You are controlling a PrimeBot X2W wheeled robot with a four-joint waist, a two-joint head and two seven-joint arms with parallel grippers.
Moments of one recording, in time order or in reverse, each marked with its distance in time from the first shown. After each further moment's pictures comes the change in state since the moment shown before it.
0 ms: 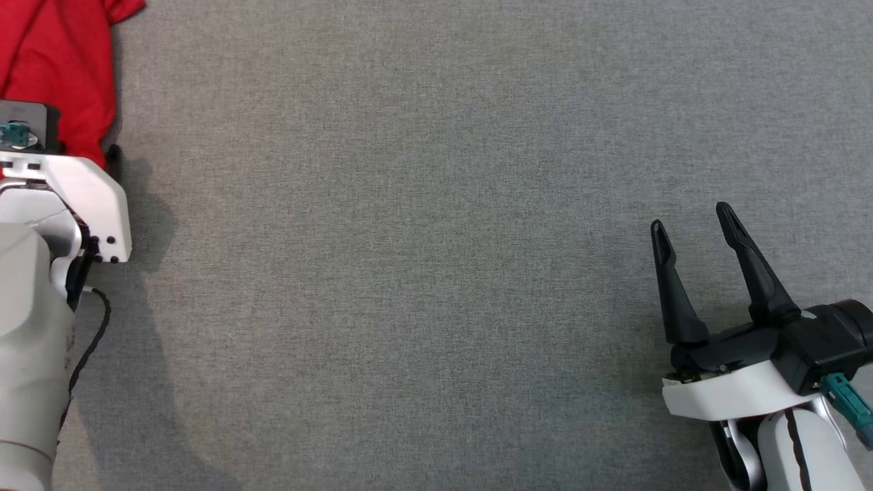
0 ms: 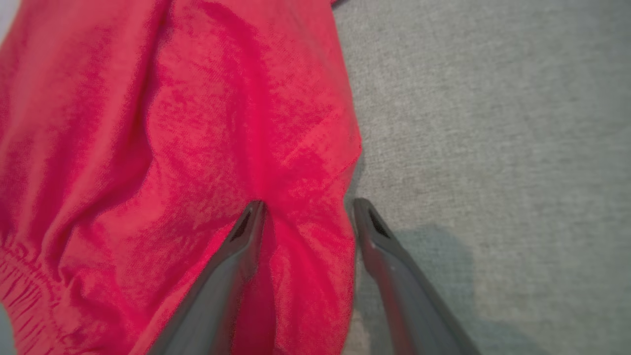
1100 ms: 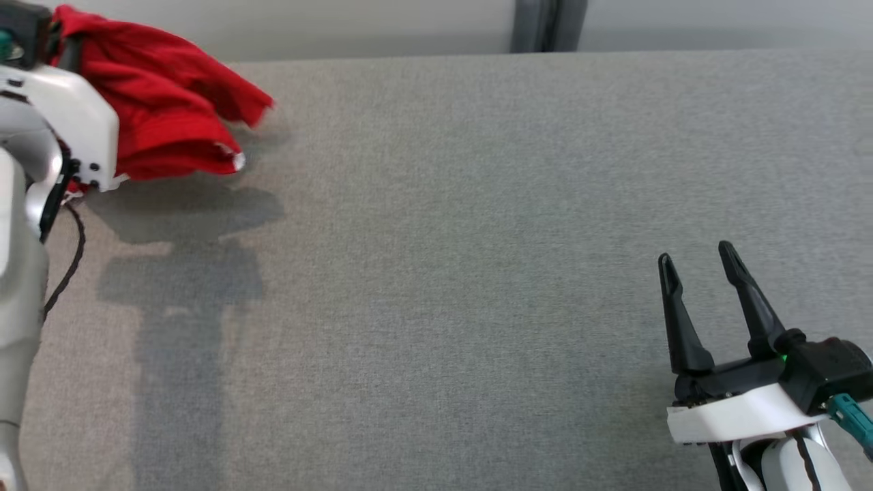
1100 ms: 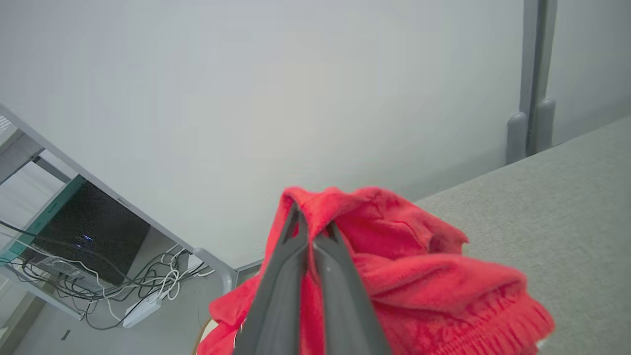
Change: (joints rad) left arm -0.081 0.084 -0.116 -0.211 0.038 -0.042 -0.059; right arm 0.051 0.000 -0.009 0.039 0.099 0.000 0.000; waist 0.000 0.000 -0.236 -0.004
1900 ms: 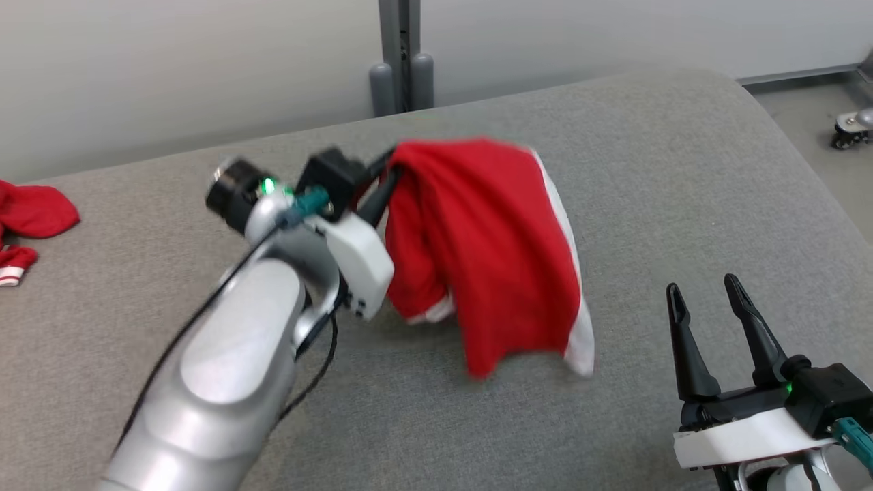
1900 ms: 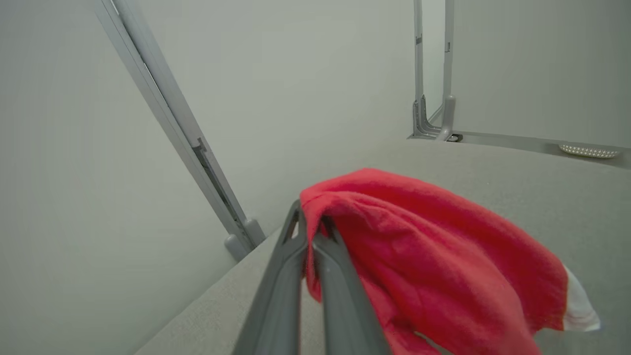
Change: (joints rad) left arm 0.232 -0.288 -0.264 -0.276 -0.125 -0.033 -0.092; right arm 0.076 0.000 -0.014 0.013 0.042 0.000 -0.001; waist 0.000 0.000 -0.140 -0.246
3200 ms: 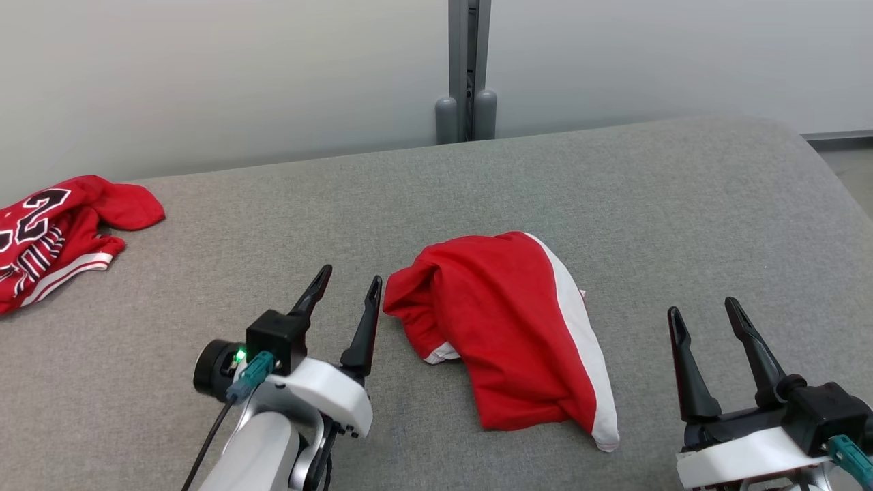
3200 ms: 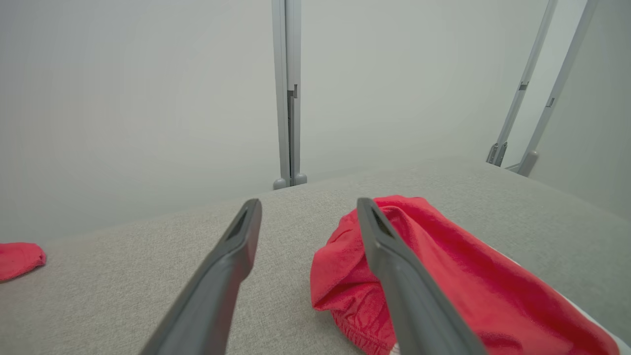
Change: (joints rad) left arm 0.374 -0.054 0.119 0.012 -0.078 0.146 -0.266; right arm 0.042 0.000 -0.010 0.012 -0.031 0.000 0.000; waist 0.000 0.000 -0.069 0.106
